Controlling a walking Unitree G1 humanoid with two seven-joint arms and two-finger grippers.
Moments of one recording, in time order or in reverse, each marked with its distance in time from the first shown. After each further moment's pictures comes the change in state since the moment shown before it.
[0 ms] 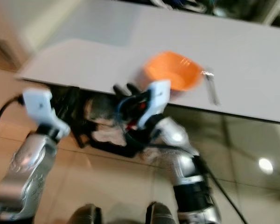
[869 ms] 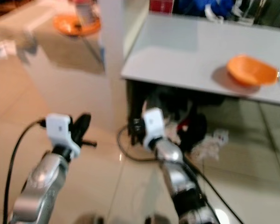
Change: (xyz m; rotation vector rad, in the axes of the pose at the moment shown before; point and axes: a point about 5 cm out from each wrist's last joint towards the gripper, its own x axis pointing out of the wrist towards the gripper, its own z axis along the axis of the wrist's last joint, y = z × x) left arm -0.011 -0.022 -0.047 -0.038 0.114 -0.068; right arm -0.038 -0.056 -0.077 -0.213 0.277 -0.333
